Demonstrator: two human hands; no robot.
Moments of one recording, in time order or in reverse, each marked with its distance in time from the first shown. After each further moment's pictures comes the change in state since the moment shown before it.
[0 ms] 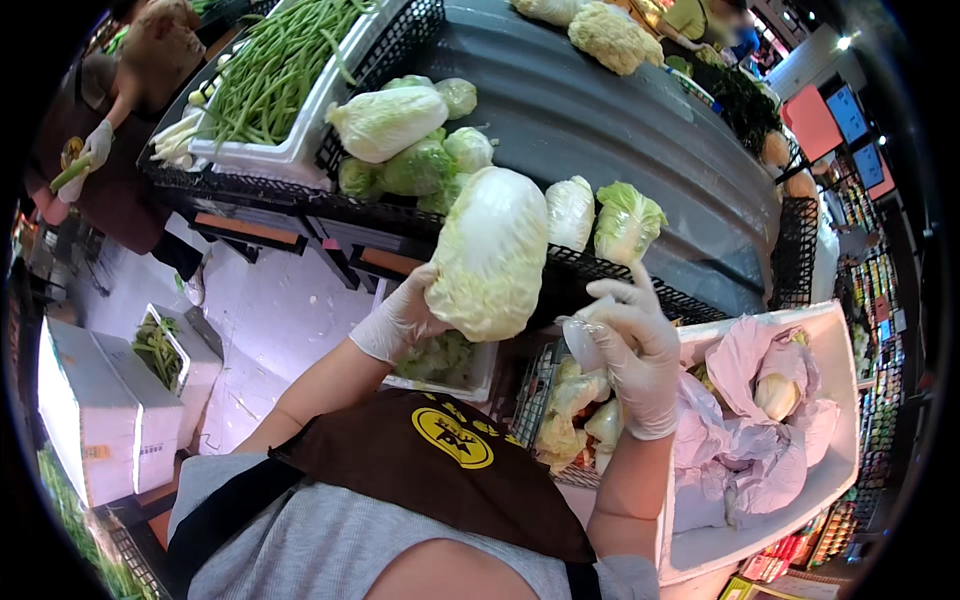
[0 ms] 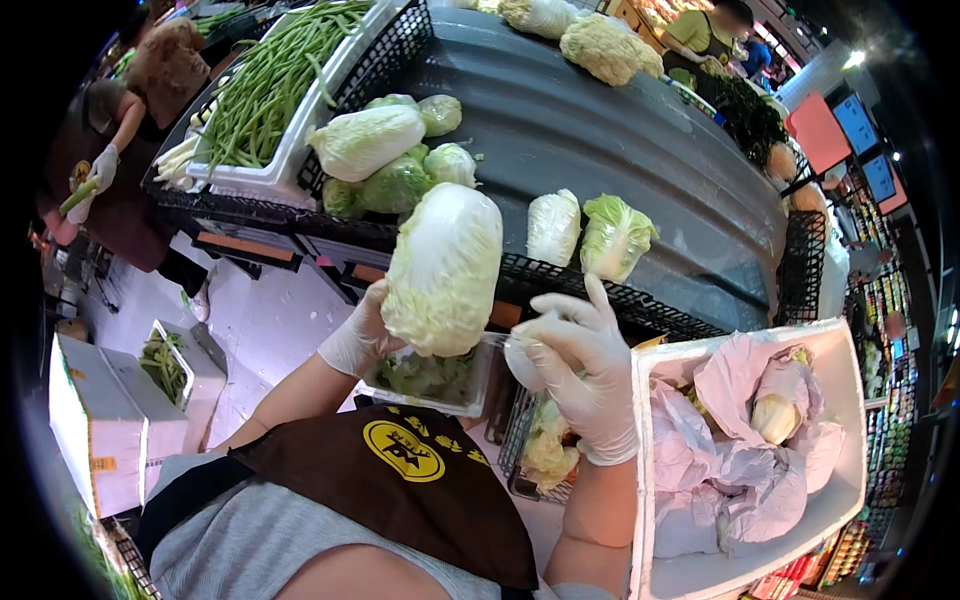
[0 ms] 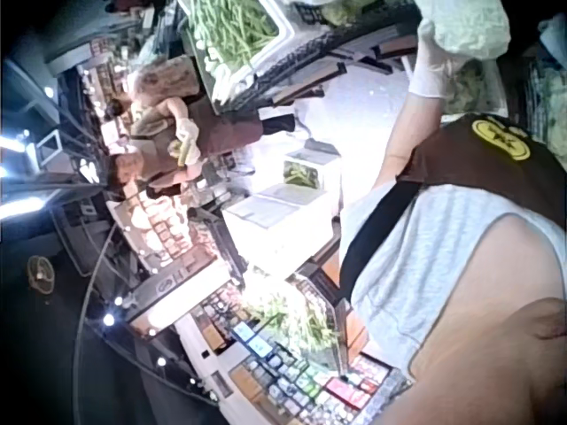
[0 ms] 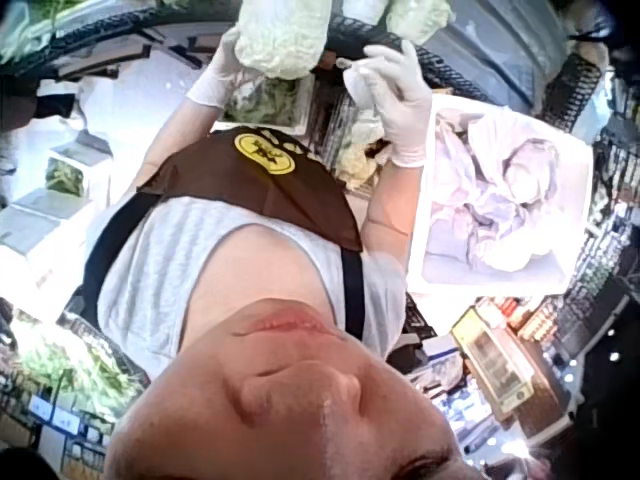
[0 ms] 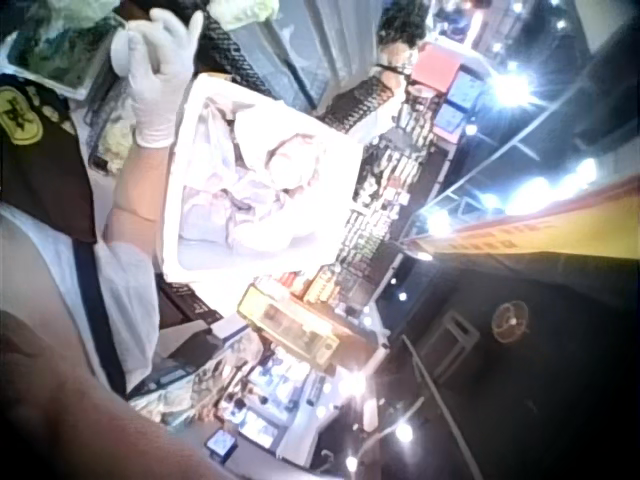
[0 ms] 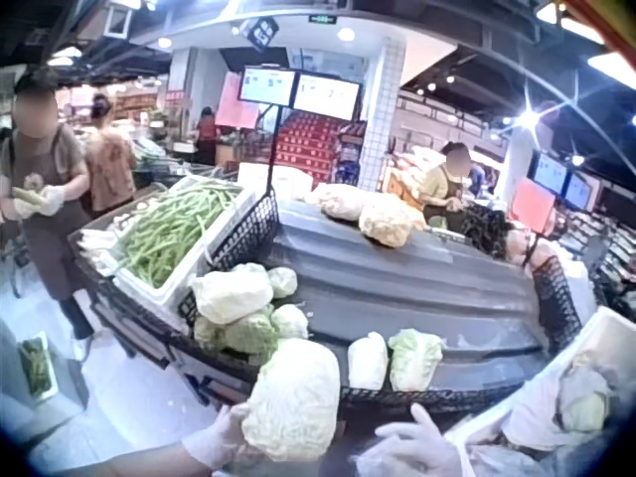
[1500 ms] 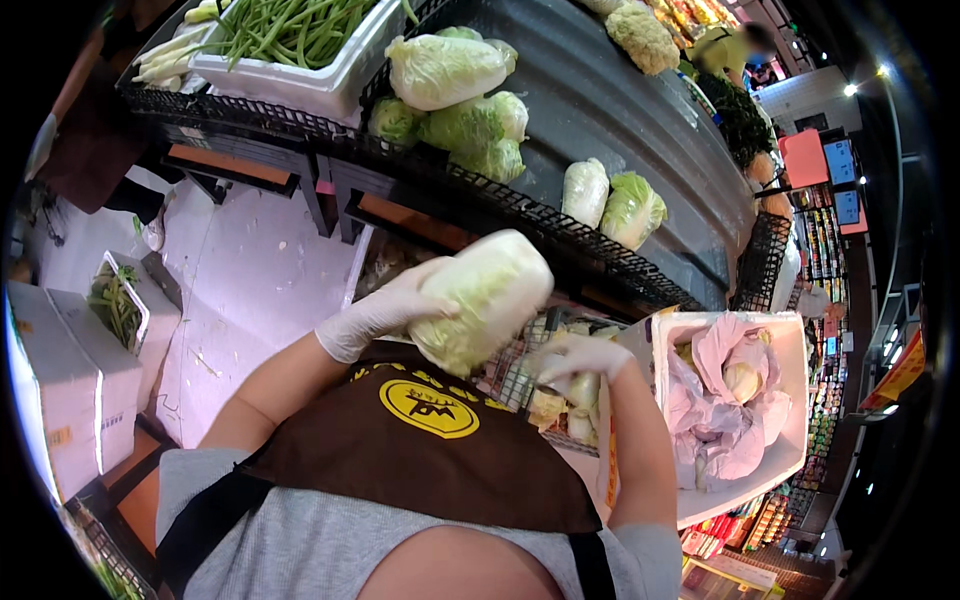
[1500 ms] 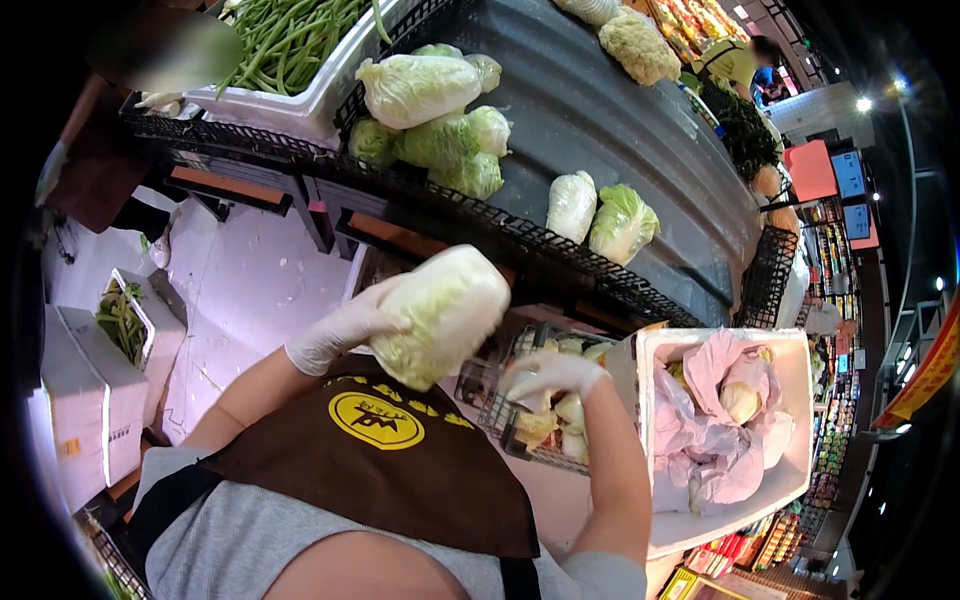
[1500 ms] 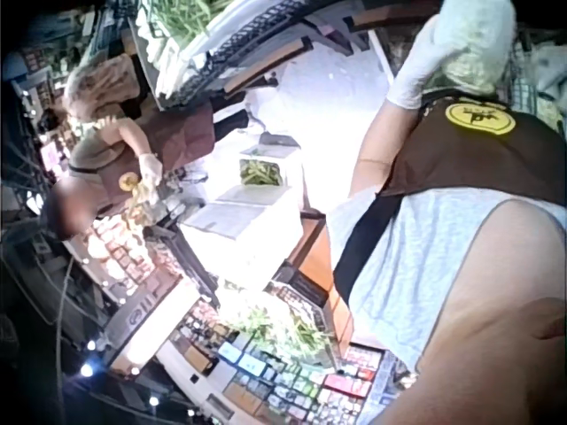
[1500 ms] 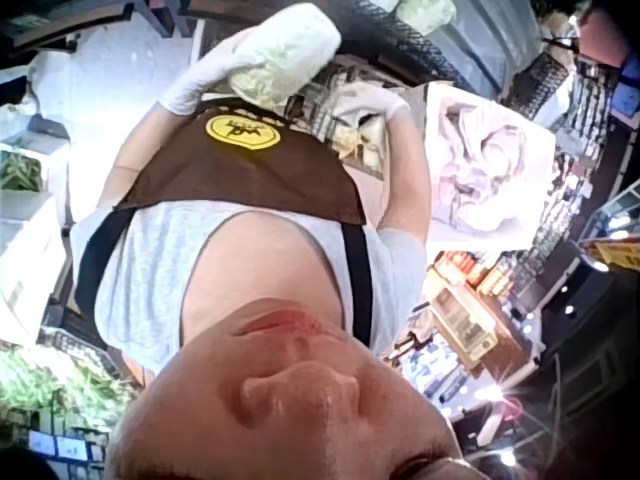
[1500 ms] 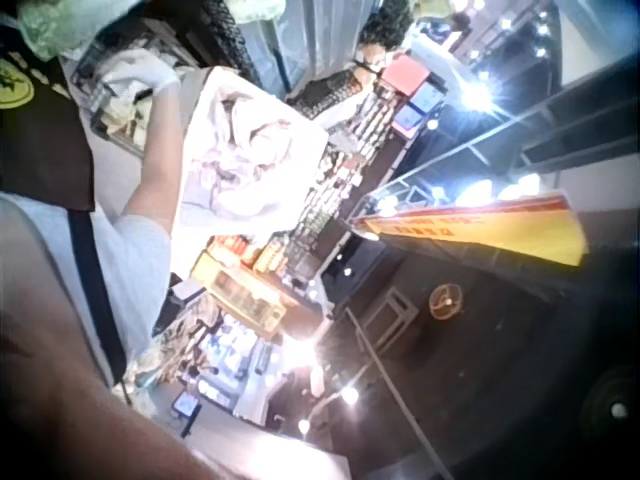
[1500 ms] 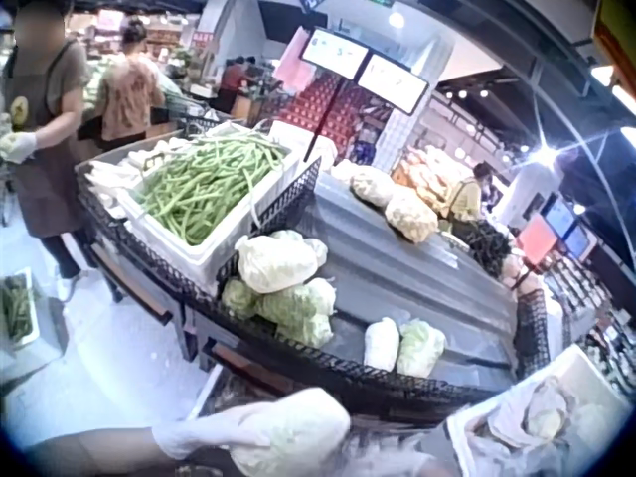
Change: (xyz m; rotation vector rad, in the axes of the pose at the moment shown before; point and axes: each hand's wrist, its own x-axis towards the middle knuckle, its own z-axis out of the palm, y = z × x) left_hand -0.096 0.029 -0.030 0.419 0.123 -0.142; right_hand -0.048 0.091 0.060 0.105 -1.212 0.870
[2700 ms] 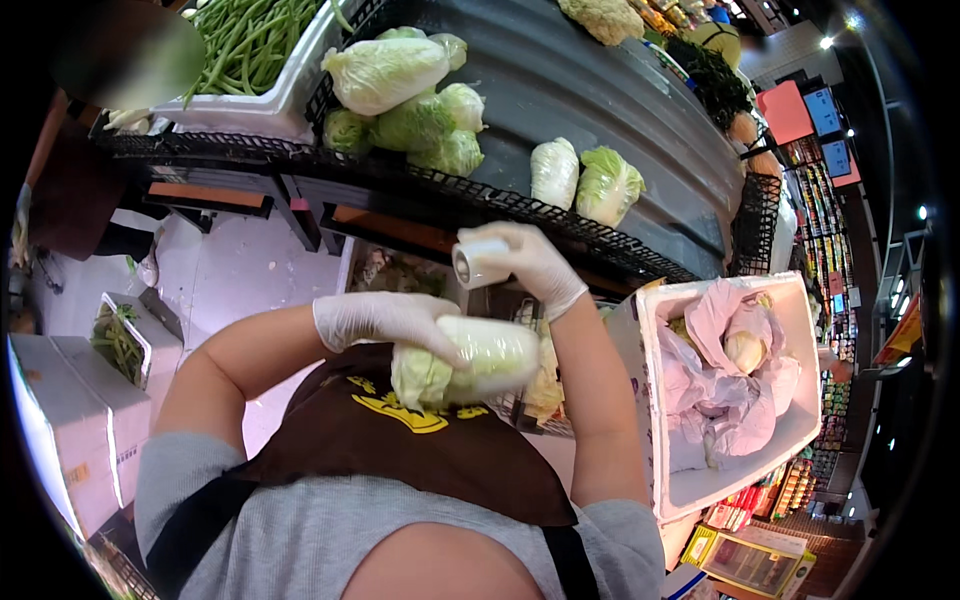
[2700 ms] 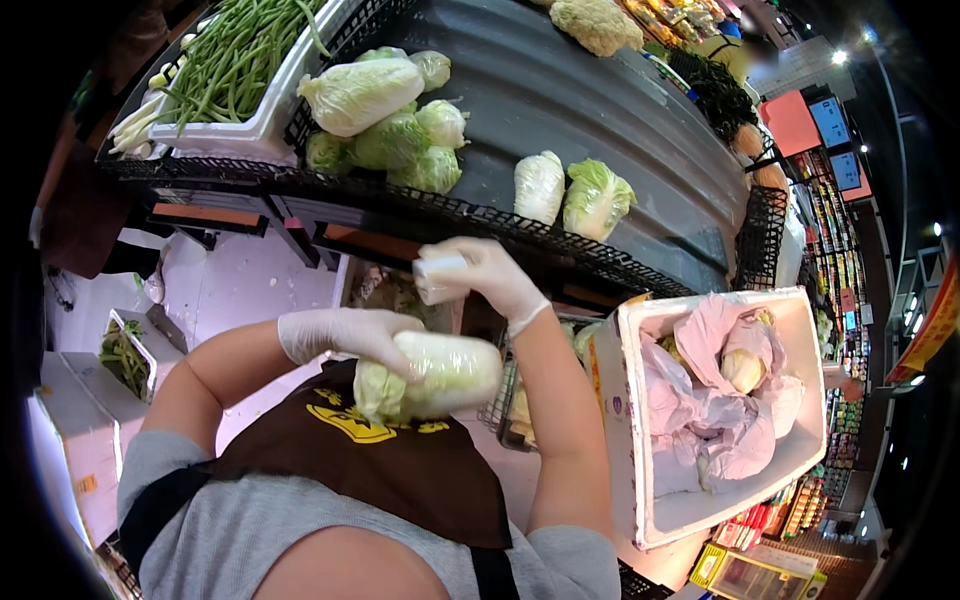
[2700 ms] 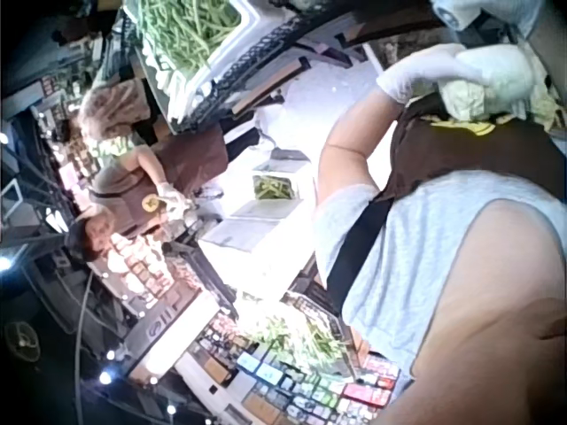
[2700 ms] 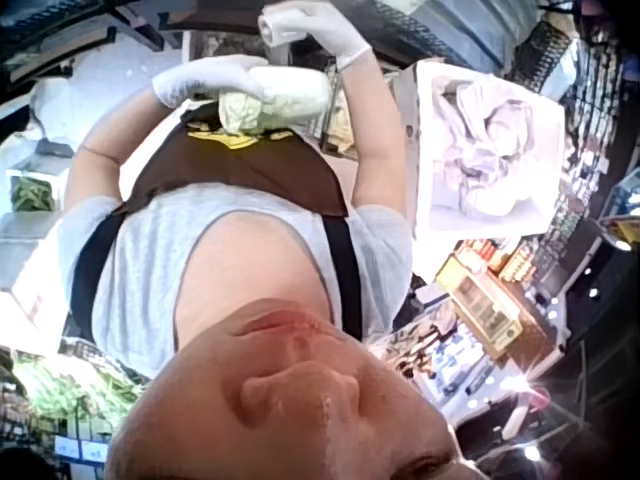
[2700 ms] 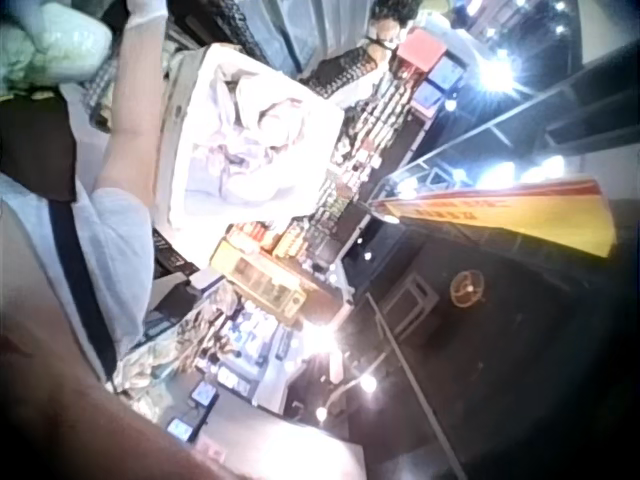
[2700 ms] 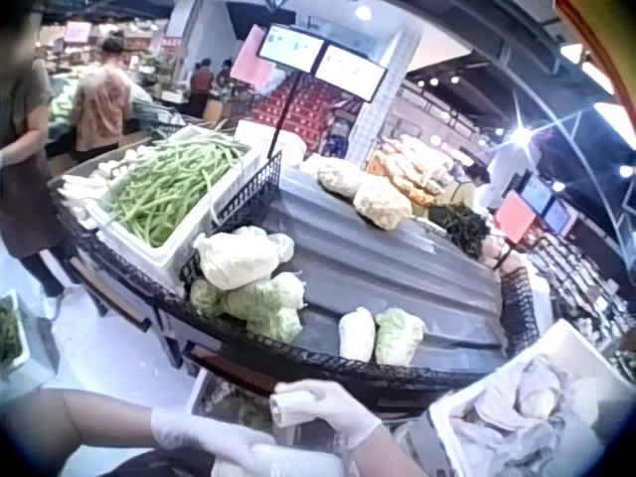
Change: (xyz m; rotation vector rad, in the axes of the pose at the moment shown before) left_hand 0.039 0.029 0.042 0.707 -0.426 -0.576; right_hand 0.048 -0.070 -0.031 0.580 0.333 -0.556
